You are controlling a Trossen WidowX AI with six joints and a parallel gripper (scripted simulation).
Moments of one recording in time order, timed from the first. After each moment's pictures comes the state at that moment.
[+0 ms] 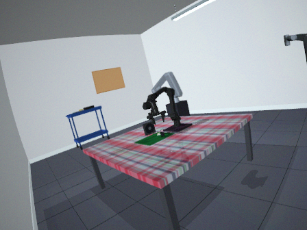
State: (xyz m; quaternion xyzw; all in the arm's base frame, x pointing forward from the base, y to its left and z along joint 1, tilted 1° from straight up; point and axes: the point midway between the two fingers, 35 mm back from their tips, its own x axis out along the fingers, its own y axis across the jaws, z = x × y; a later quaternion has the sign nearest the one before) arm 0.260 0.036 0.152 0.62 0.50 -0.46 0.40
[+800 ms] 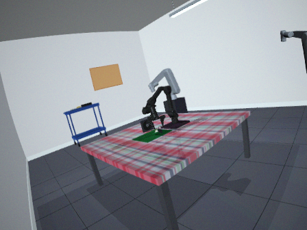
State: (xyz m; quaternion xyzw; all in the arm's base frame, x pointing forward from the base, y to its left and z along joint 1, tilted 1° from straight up) arm 0.265 0.036 0.079 0.62 0.49 -0.46 0.40
